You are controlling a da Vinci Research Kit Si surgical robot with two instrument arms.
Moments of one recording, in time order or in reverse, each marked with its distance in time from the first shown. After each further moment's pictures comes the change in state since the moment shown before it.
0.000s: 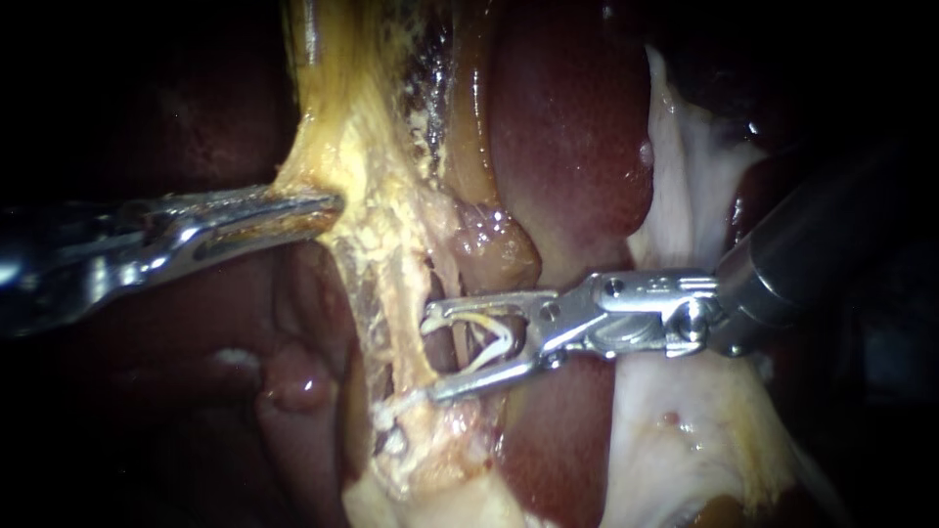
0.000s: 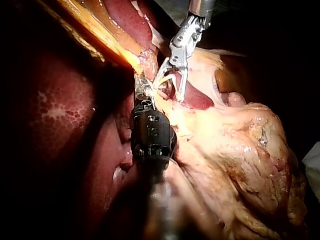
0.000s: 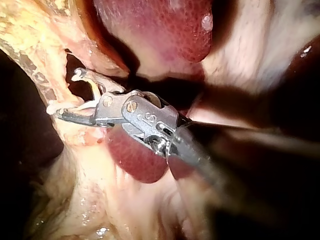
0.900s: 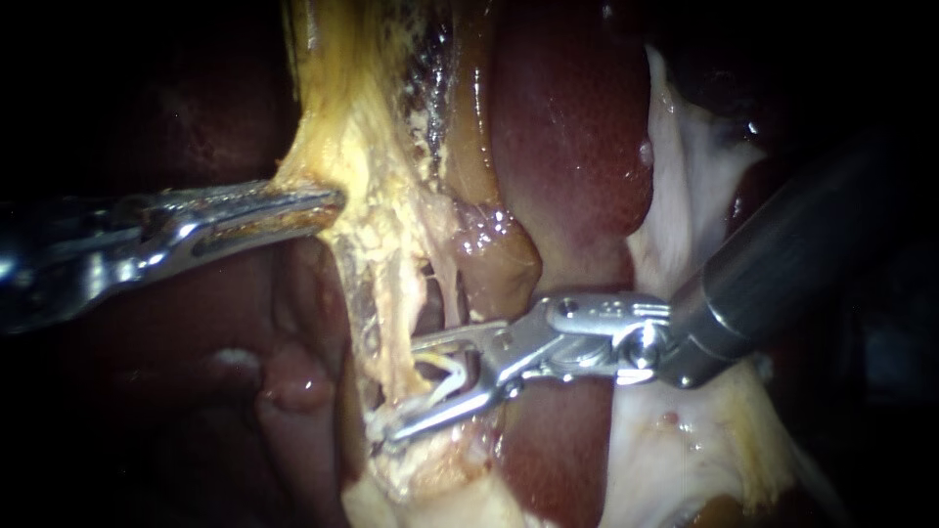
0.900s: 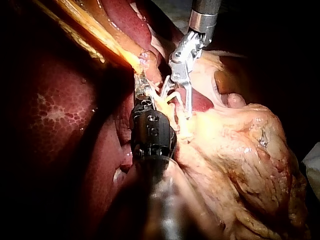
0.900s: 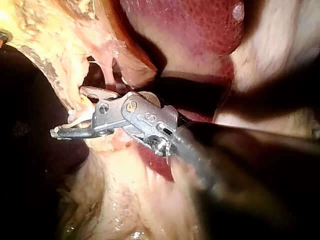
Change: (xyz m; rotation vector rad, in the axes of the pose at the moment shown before) right arm 0.002 -0.001 0.006 0.165 0.070 0.038; left arm 0.000 0.000 0.001 -0.002 0.000 0.006
